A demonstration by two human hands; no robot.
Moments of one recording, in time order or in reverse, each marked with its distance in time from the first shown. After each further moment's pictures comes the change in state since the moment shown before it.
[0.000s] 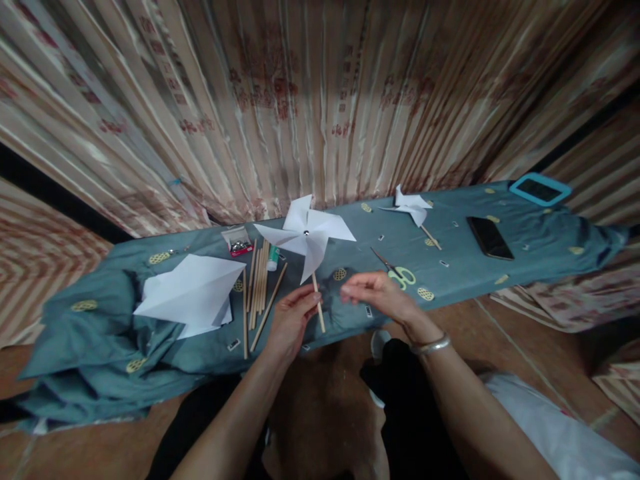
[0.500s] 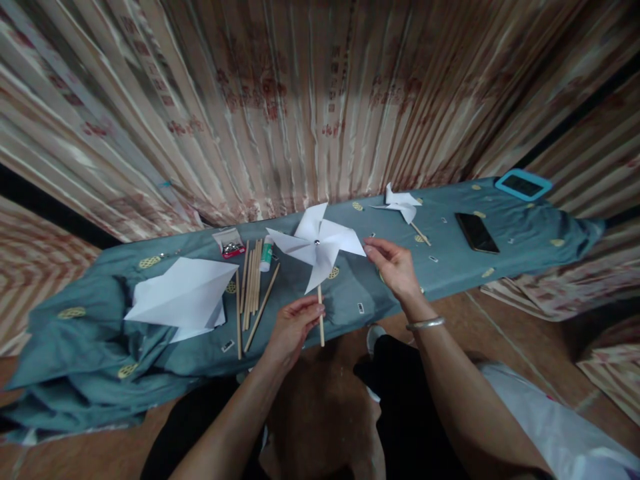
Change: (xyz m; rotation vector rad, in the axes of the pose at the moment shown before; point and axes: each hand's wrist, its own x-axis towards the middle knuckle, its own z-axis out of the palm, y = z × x) left_hand -0.012 -0.011 0.001 0.064 -0.049 -0.124; right_hand 0.019 0.013 -0.043 -0.039 0.686 -0.256
